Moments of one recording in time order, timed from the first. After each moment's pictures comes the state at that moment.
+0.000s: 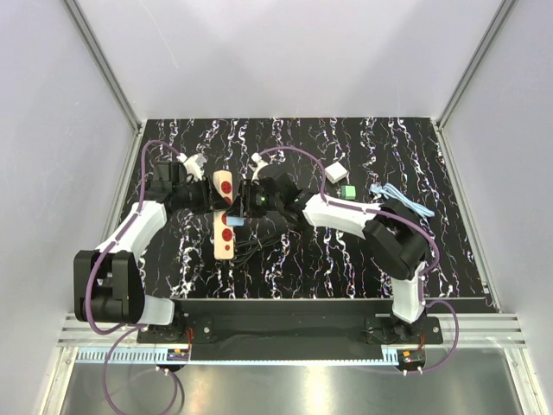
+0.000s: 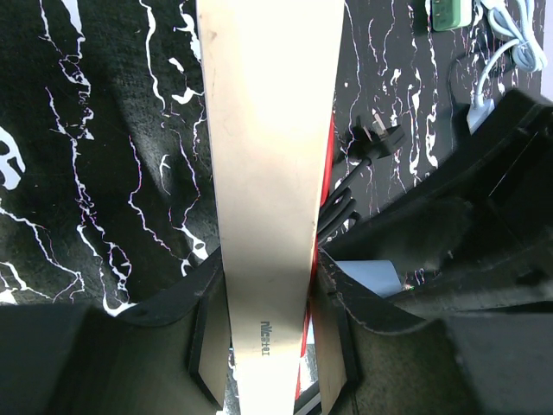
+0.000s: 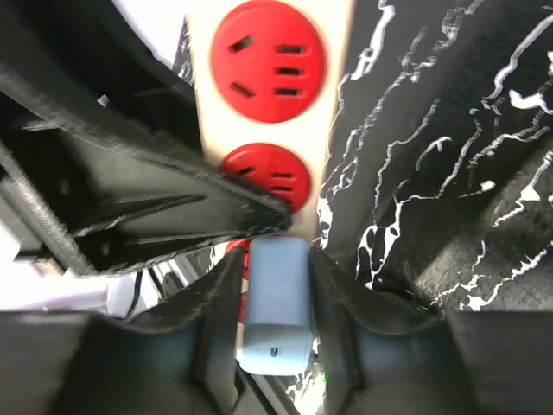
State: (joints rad) left arm -0.05 1.38 0.89 -0.35 0.65 -0.28; right arm 0.86 1.95 1.36 0.10 -0.28 0.79
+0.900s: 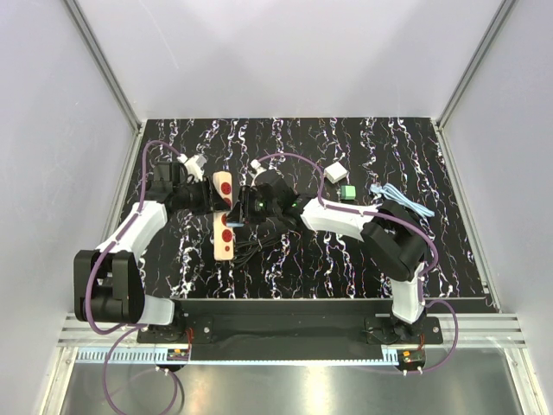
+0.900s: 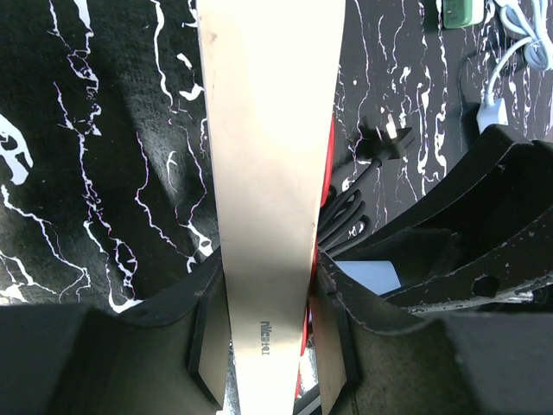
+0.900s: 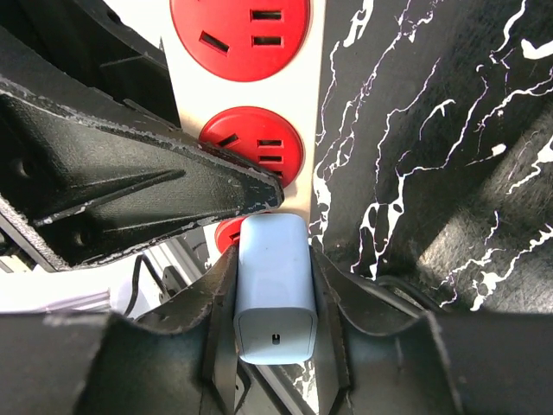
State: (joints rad) left arm -0.05 1.38 0.89 -0.36 0.63 -0.28; right arm 0.89 1.95 1.34 0.08 -0.25 0.84
